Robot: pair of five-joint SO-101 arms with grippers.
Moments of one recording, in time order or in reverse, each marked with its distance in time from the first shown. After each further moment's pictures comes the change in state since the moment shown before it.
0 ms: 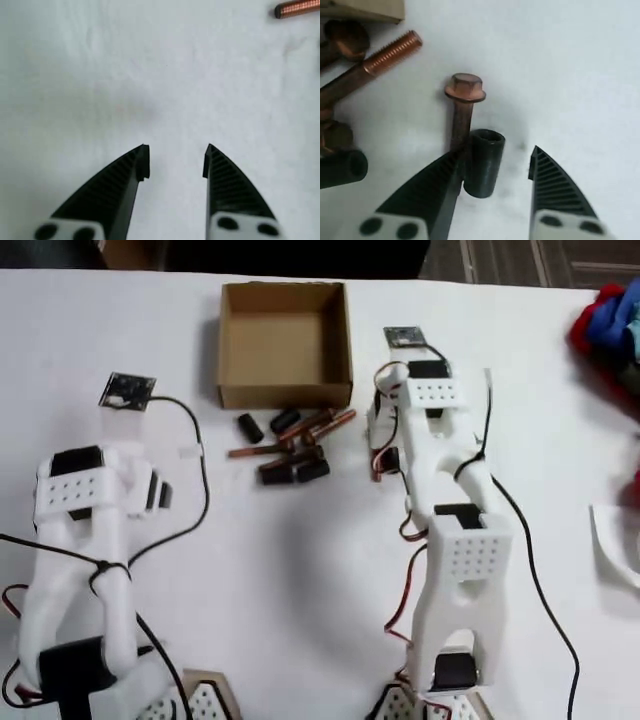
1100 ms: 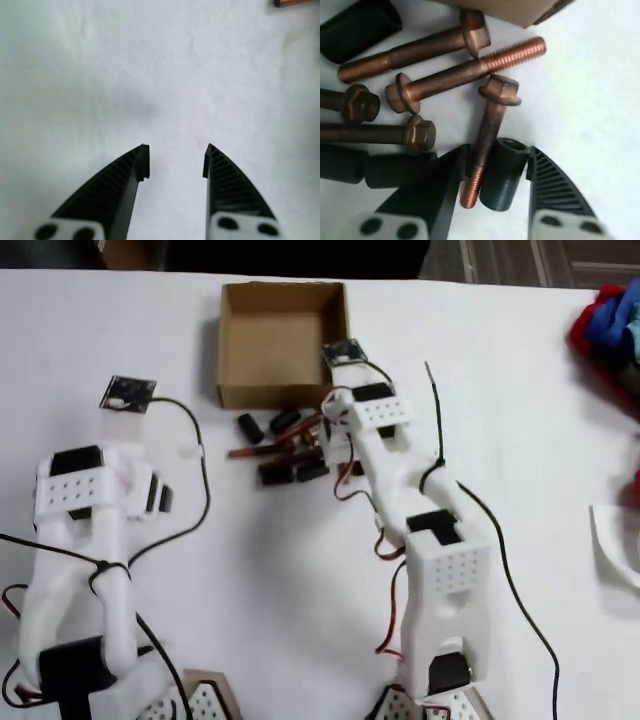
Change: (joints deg) left arm 0.0 0.0 -0.2 1.8 0.0; right arm -8.9 -5.5 11.7 -11.3 0.0
